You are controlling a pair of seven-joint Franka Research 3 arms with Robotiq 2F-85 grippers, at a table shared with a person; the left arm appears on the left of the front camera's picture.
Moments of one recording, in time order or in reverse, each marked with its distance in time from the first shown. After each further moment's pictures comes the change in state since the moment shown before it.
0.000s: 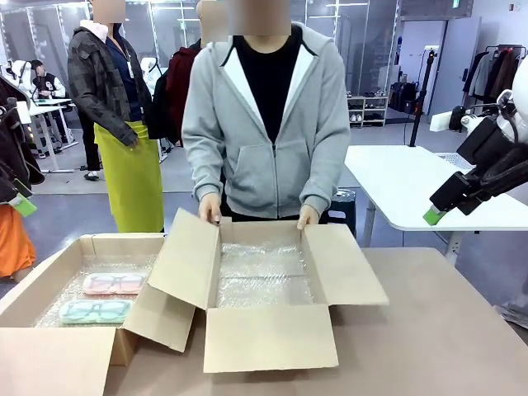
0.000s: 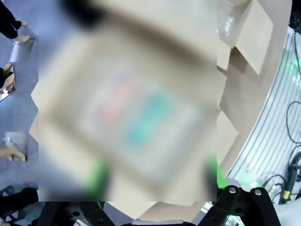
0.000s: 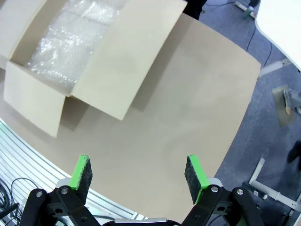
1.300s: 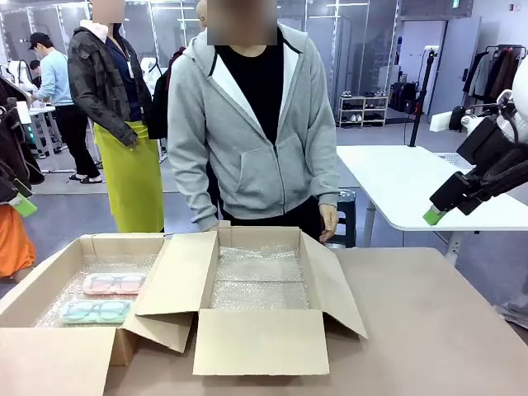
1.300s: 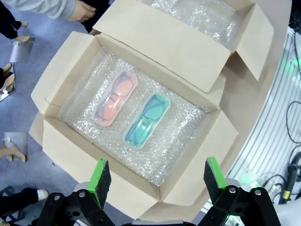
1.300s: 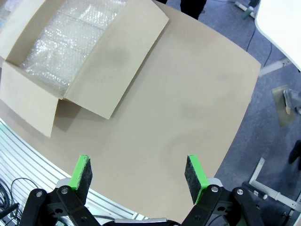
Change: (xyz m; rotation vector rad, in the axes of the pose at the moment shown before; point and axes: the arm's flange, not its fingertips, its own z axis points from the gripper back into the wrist) left arm 0.000 0.000 0.000 -0.001 0.000 -0.001; right arm 0.000 0.000 0.000 0.000 0.000 0.000
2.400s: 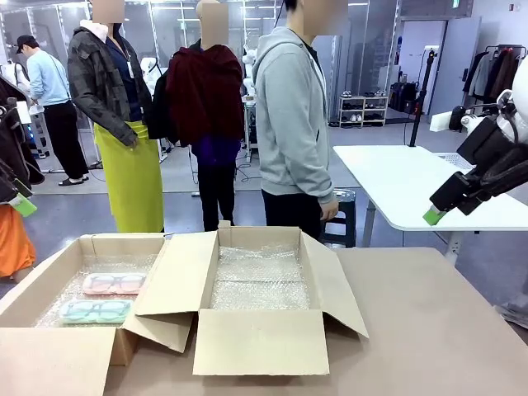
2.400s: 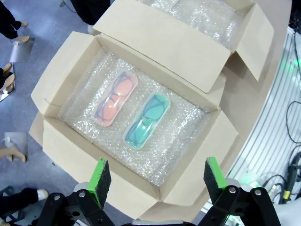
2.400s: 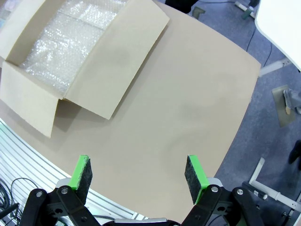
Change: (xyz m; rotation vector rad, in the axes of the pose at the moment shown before) left arm 0.000 0.000 0.000 0.000 0.000 0.000; right arm 0.000 0.000 0.000 0.000 0.000 0.000
